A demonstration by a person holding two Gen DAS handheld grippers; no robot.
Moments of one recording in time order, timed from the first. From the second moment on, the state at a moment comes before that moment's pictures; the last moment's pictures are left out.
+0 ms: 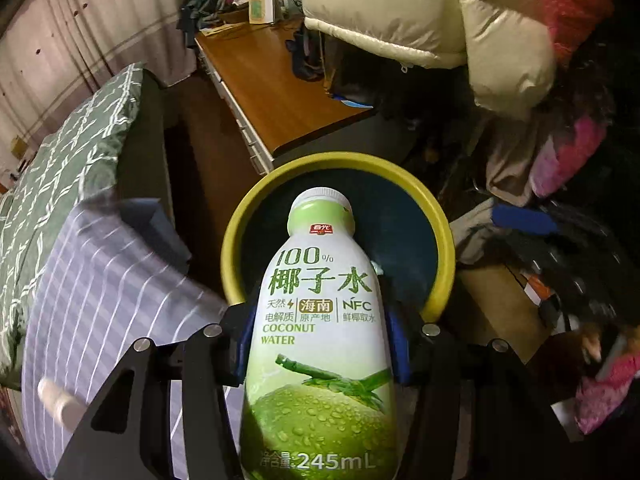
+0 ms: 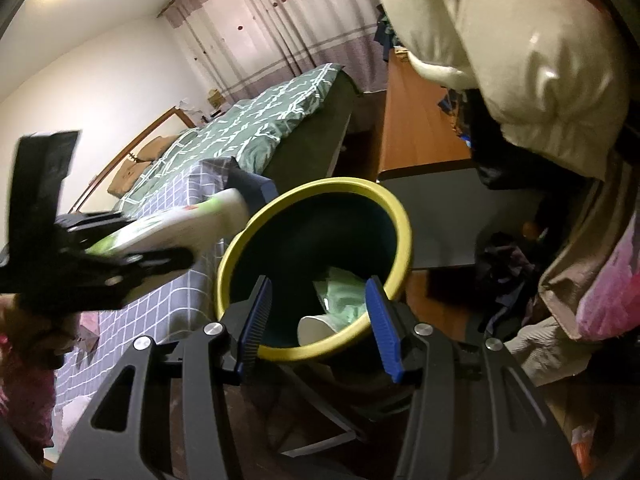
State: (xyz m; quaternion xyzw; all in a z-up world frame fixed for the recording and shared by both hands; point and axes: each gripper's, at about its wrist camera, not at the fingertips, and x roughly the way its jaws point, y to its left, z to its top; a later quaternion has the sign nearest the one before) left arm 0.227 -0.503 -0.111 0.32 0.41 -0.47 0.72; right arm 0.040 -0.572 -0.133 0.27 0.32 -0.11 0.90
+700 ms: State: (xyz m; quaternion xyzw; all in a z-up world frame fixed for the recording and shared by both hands) left arm 0.226 -0.308 -0.021 0.16 0.34 -0.36 0.86; right arm 0.082 -0.506 -0.132 0.23 0.36 -0.03 0.90
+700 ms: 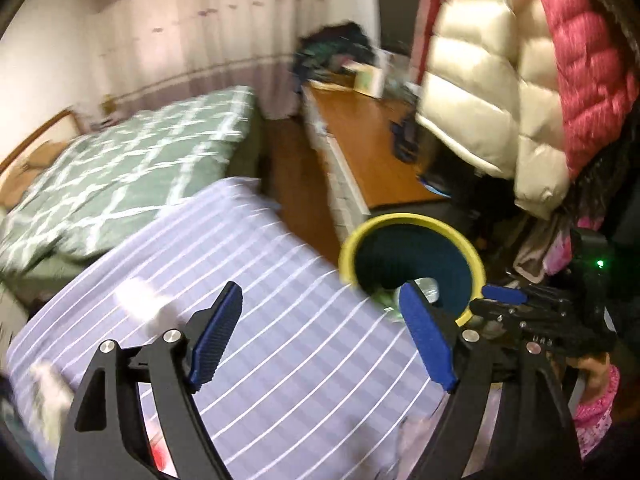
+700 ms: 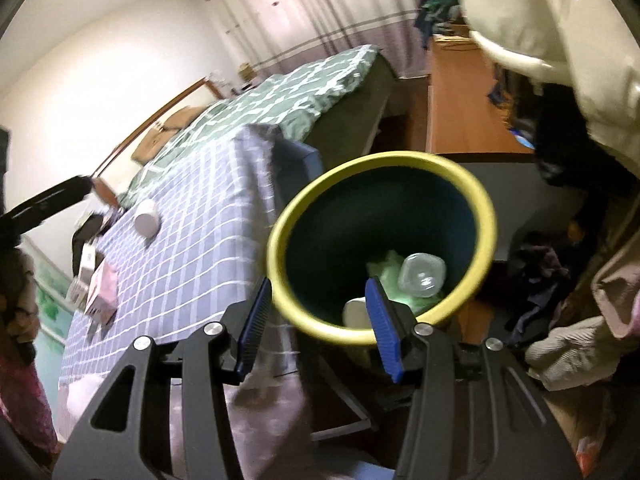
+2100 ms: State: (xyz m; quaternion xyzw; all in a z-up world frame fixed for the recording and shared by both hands) left arm 0.044 0.045 -0.020 -0.04 0.31 -0.09 0.95; right arm 0.080 -0.132 -0.132 -0.20 0.36 0.29 0.86
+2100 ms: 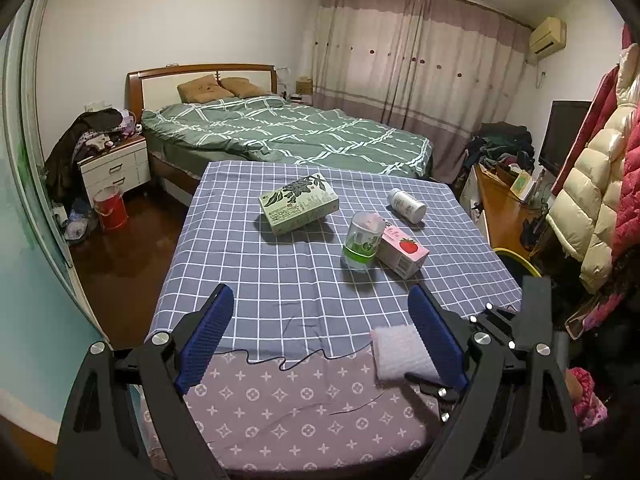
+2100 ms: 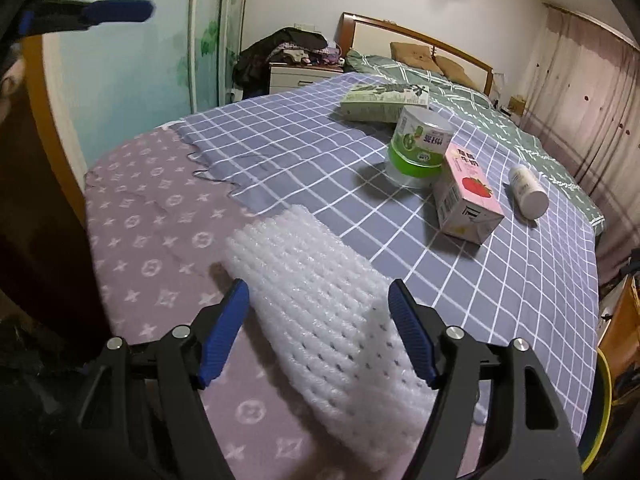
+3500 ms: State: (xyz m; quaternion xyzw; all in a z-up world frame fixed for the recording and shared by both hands) left arm 0.098 -0.009 -0.058 -0.05 0.34 -0.16 0.92; right arm 0.146 -0.384 -0.096 0.07 0.39 0.08 0.92
